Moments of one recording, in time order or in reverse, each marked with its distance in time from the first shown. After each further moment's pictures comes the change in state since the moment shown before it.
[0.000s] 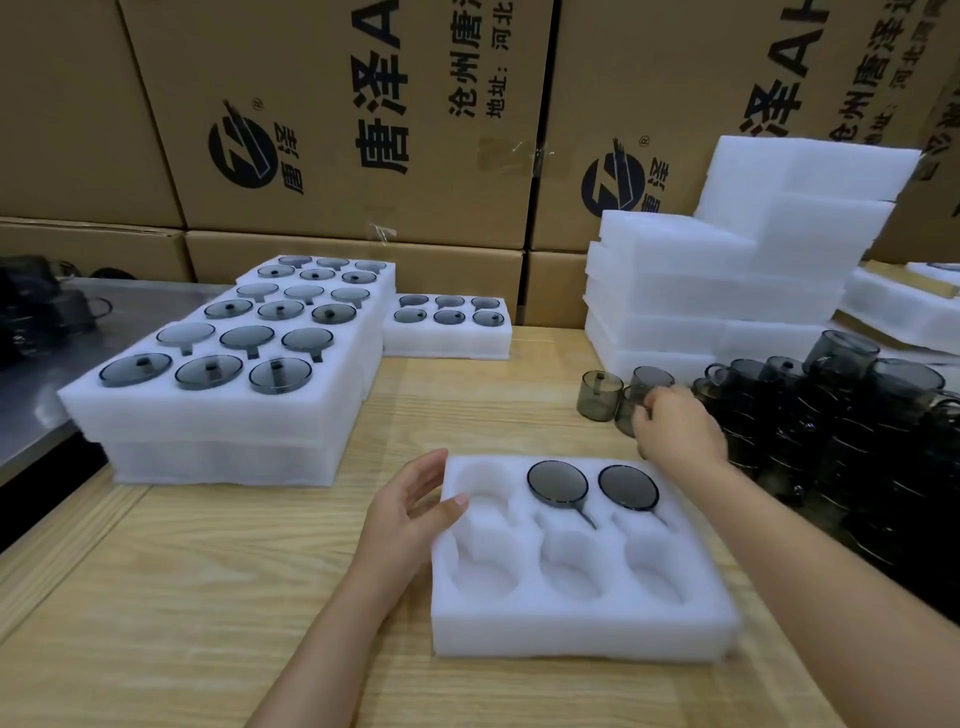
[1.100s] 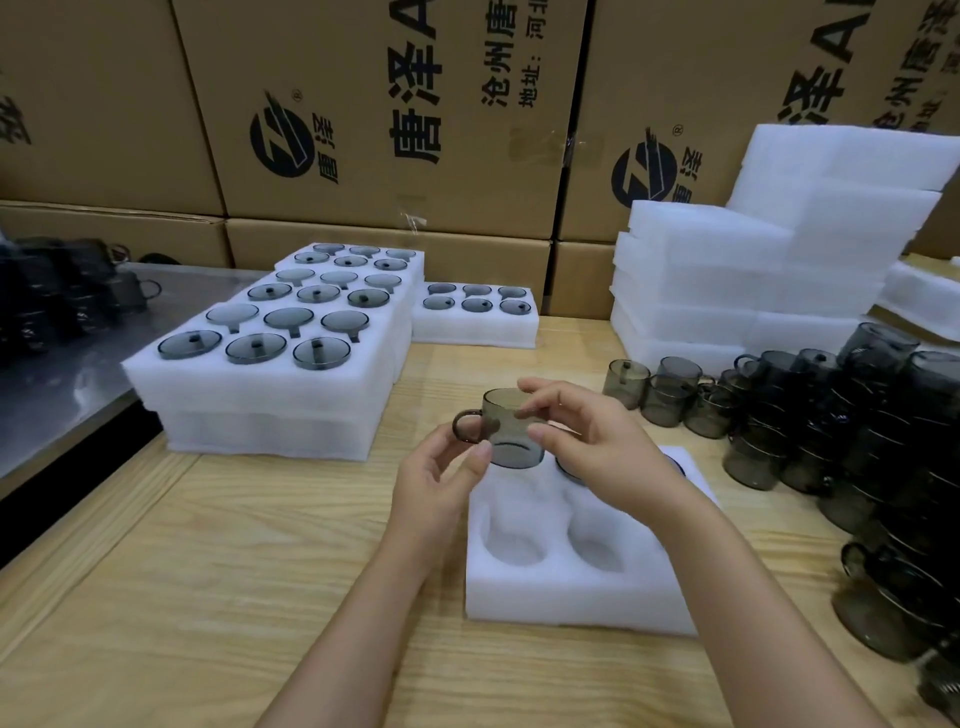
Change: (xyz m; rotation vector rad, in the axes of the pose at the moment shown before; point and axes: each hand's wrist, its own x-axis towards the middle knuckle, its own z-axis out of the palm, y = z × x) left_hand -0.008 0.020 0.009 -0.153 0.048 0.170; right_hand -0.104 -0.080 -0.030 1.009 -0.461 -0.560
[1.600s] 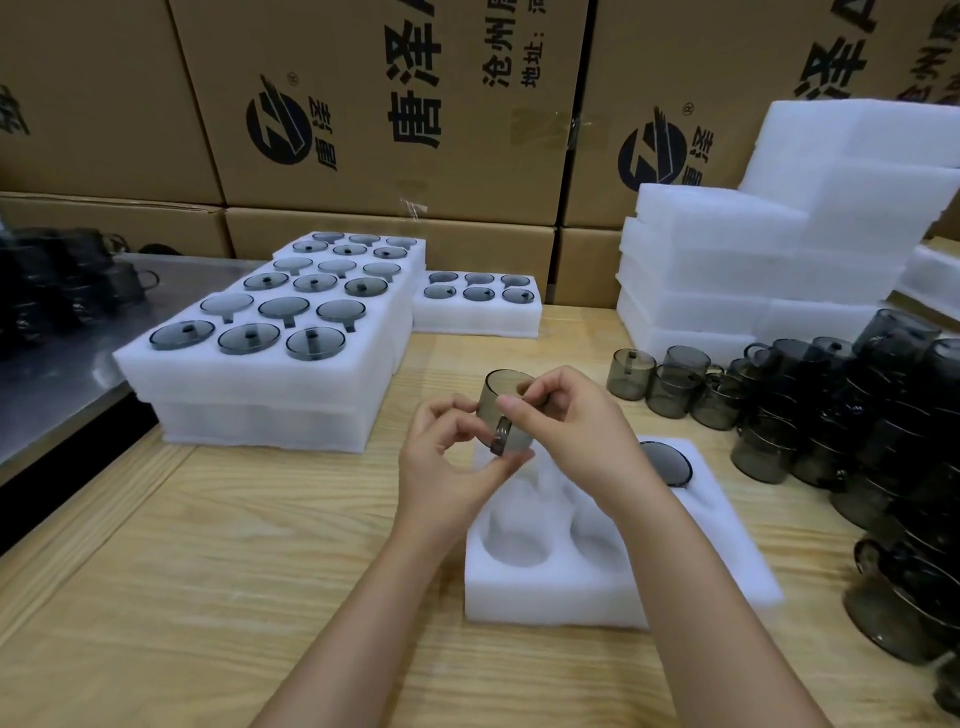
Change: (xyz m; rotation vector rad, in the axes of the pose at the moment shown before) left_hand 0.007 -0.001 0.013 0.373 0.140 0.223; right_hand 0.015 0.013 0.017 0.035 0.253 0.151
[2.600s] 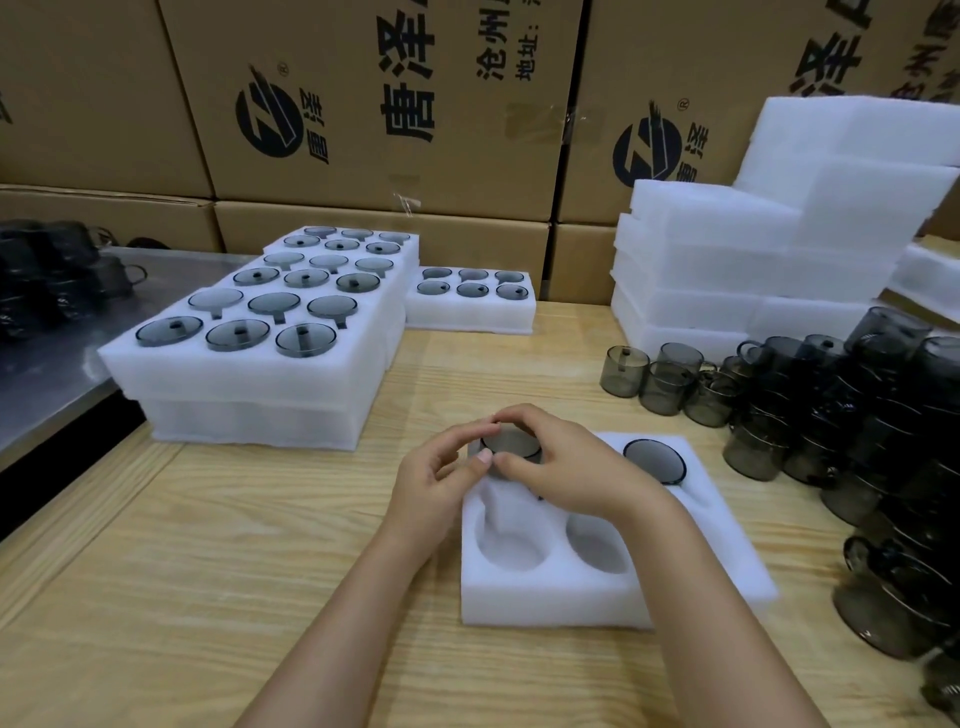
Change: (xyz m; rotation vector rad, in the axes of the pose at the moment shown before) left_hand -0.005 -0.013 -0.011 -0.219 -0.288 -0.209; right_hand 0.001 0.017 -0.009 -0.458 -0.406 0.004
